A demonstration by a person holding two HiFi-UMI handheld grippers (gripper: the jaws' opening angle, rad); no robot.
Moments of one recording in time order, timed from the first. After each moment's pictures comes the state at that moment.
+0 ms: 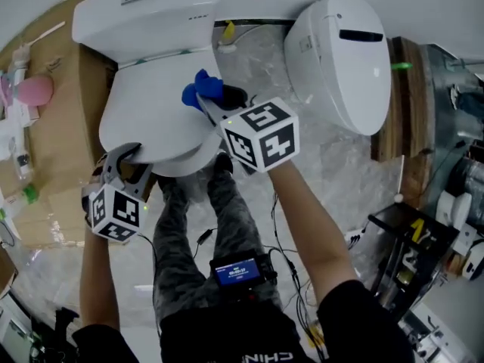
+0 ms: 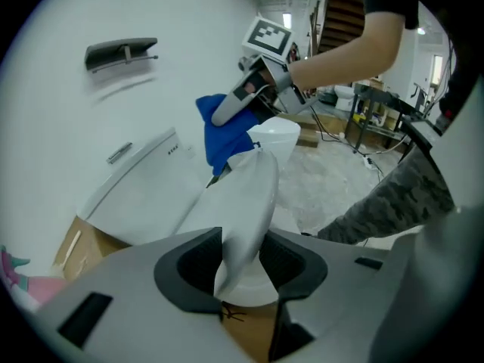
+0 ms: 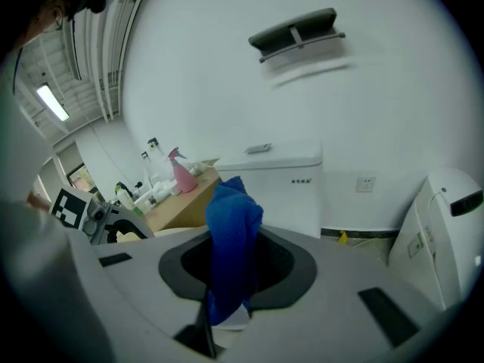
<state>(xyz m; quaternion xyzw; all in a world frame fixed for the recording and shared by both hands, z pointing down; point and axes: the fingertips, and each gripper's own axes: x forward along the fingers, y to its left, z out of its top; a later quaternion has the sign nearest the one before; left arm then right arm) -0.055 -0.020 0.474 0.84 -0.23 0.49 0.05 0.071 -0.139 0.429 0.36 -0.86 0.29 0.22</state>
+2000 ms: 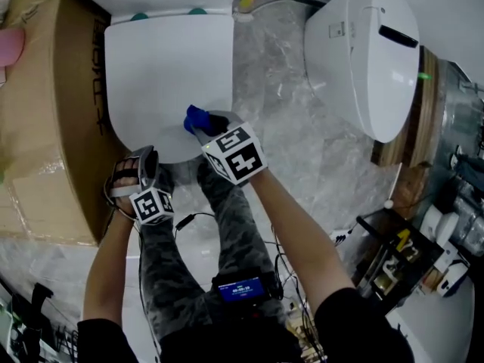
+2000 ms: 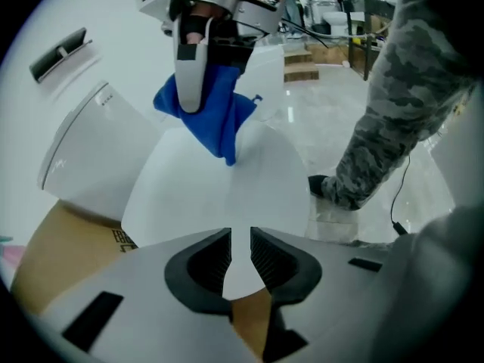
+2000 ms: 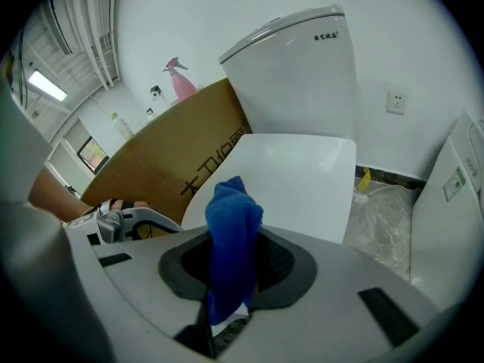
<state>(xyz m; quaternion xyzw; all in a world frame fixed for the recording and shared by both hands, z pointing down) -0.064 0.077 0.728 0.75 -0.24 0.62 -0.05 0.037 -0.021 0.670 0.27 -0.83 0.34 0.36</state>
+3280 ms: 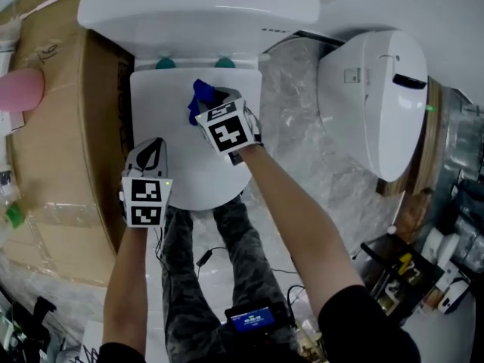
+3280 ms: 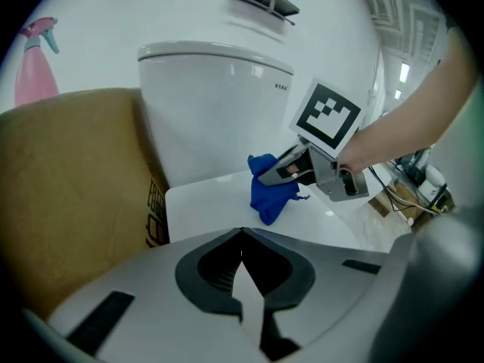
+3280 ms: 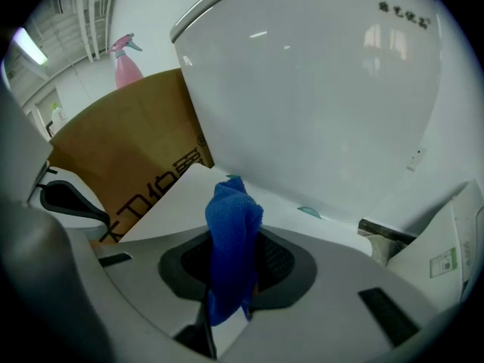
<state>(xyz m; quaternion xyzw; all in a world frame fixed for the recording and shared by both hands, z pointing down) -0.122 -0.118 0.658 0.76 -0.48 0.35 0.28 -0.033 -0.223 0.705 0.34 -0.81 0.27 0.40</state>
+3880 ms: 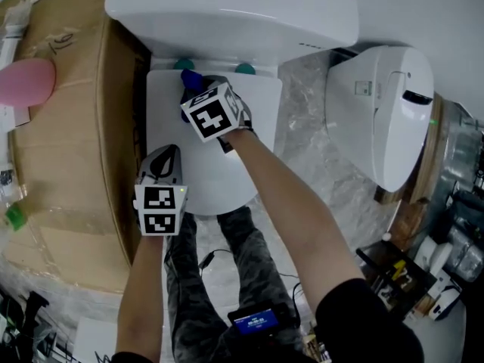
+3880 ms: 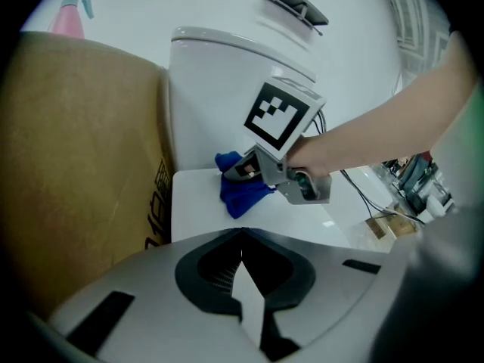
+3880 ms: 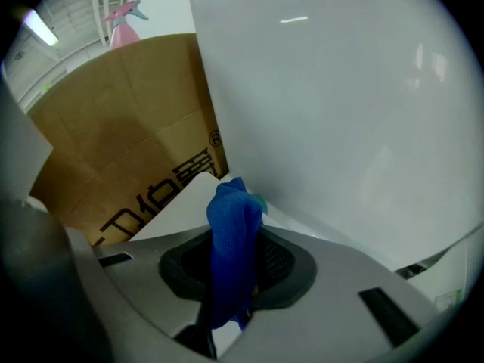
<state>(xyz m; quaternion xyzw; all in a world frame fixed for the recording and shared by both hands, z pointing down) -0.138 -0.112 0.671 0.73 -0.50 0.30 0.34 -0.116 -0.256 0.730 0.31 -0.81 0.23 0.44</state>
